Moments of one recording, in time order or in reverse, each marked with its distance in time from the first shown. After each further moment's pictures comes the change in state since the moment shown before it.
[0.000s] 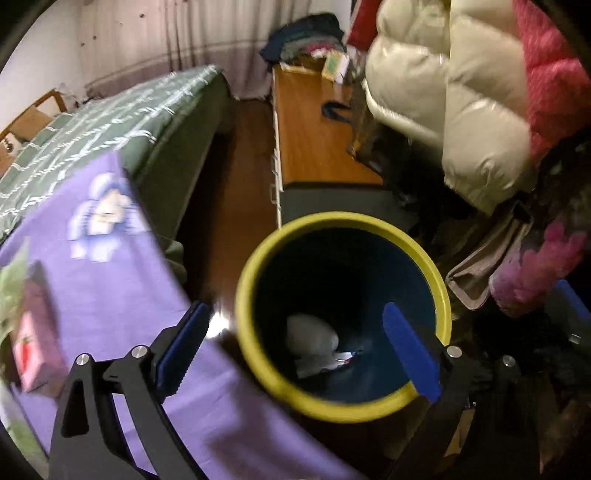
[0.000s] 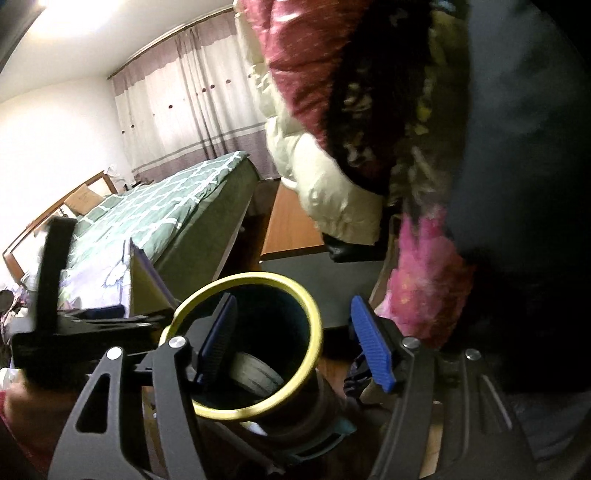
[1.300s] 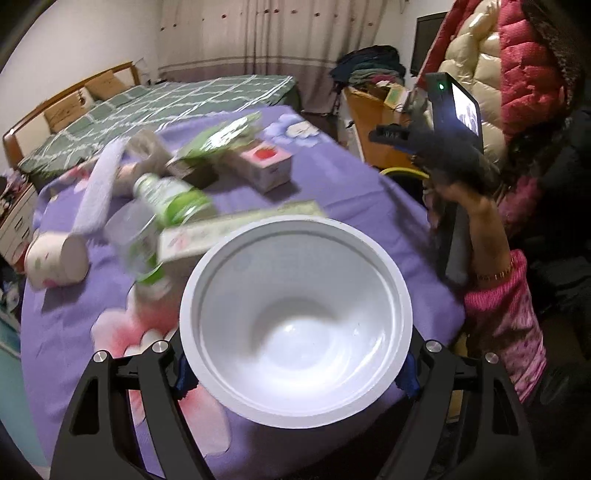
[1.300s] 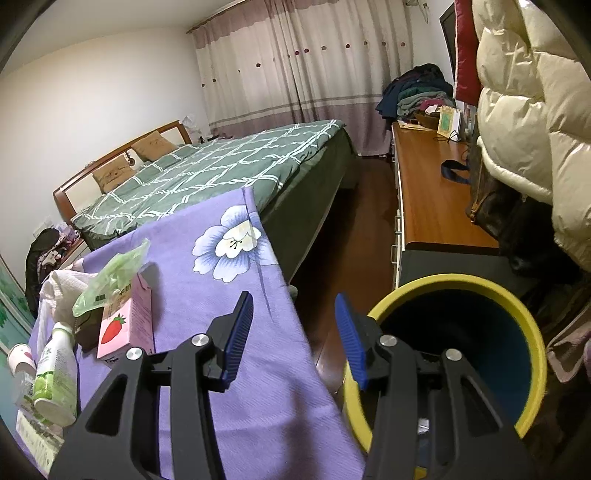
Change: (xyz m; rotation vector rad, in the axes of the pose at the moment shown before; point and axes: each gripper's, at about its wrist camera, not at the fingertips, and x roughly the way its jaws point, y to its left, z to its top) left arm -0.195 0.129 -0.215 -0.173 -0.085 0.112; right arm 0.089 0.197 -0.009 -0.200 0.098 0.237
